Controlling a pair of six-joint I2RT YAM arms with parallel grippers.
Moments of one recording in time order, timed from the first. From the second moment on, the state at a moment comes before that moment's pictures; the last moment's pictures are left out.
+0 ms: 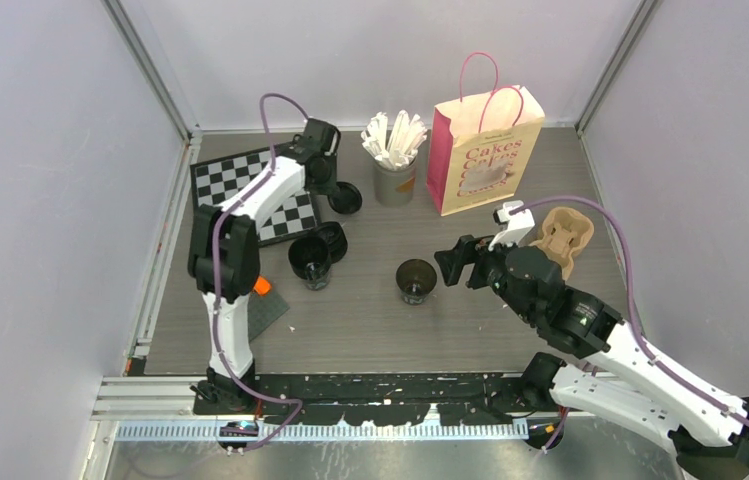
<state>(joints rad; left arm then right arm) -0.37 2.07 1.72 -0.63 -0.12 -0.27 0.88 0.68 0.79 -0.45 0.40 0.47</state>
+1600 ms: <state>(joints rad) -0.43 1.26 0.77 0.54 0.96 -1.51 0.88 1.09 0.38 1.25 -0.18 -0.47</state>
